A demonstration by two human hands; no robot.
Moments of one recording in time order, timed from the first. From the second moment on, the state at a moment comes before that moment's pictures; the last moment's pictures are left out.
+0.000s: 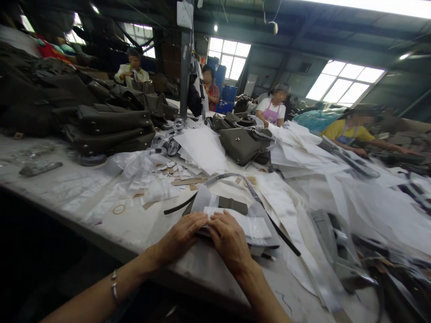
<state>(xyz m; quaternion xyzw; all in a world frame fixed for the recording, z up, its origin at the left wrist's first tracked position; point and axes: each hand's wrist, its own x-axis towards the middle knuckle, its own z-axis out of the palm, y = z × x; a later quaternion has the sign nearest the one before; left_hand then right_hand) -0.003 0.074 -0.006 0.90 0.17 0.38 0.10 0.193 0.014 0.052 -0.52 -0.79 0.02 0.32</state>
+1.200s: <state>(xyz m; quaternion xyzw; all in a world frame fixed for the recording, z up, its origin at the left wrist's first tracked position) 0.000 0.075 -0.017 0.92 0.16 0.36 0.03 0.205 0.108 0.051 -0.64 -0.76 0.13 0.06</state>
